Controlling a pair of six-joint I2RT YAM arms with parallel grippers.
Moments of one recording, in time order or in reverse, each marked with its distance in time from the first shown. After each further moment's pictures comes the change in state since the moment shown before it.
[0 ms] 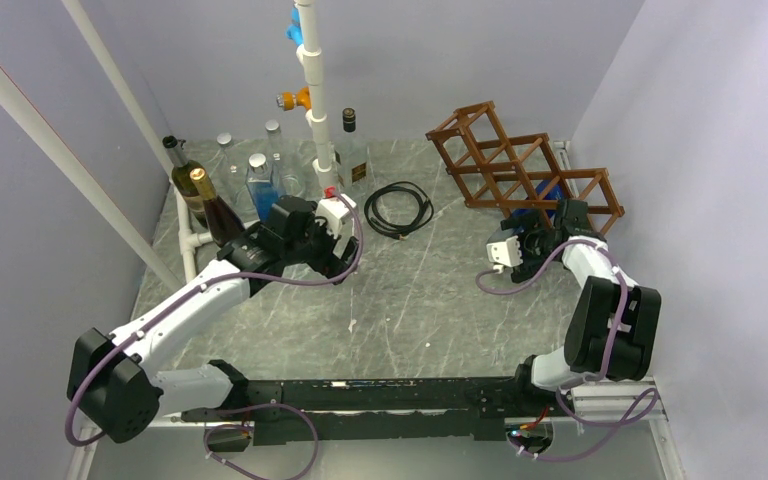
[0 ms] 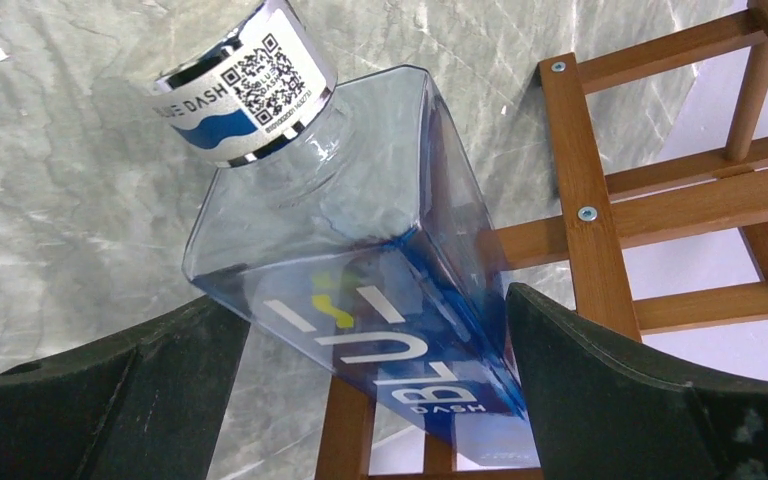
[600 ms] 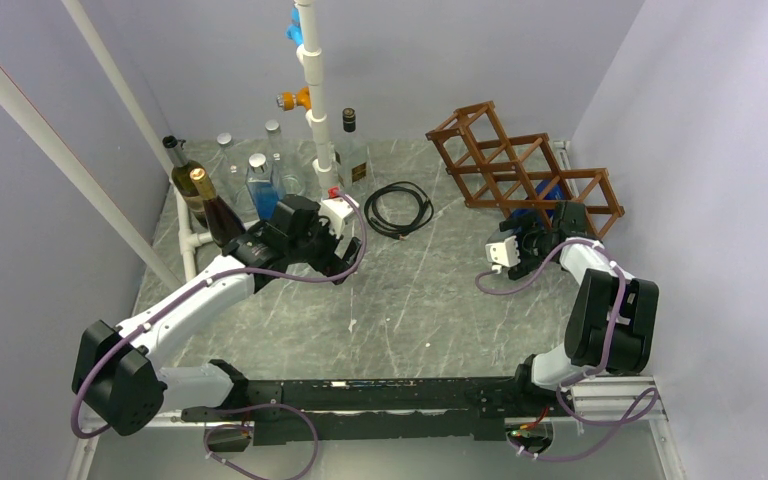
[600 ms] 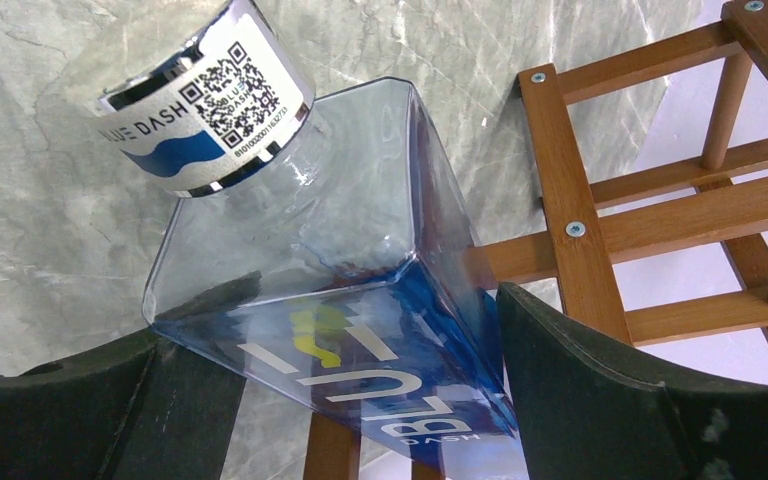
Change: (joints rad) left arm 0.000 0.046 0.016 -0.021 -0.009 0.009; right arm 0.000 0.046 -0.039 0.132 -0.049 0.000
